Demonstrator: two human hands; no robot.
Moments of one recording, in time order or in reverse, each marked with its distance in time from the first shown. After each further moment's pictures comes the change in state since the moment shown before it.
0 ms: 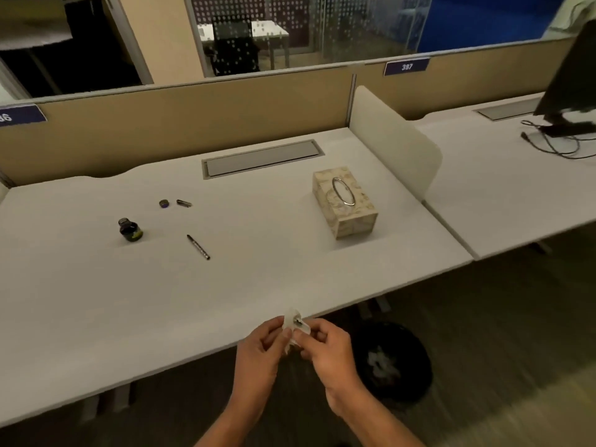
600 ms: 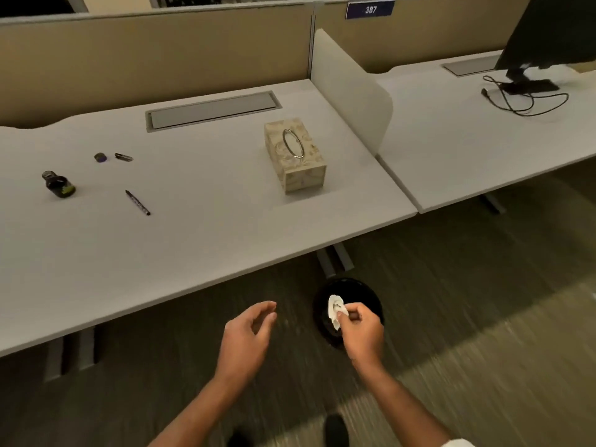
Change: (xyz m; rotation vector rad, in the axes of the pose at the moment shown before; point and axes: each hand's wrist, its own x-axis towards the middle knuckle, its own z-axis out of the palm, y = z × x) left_hand -0.045 -0.060 0.084 0.485 -0.041 0.116; right_hand 0.008 0.086 -0.186 -0.430 0.449 -0.074
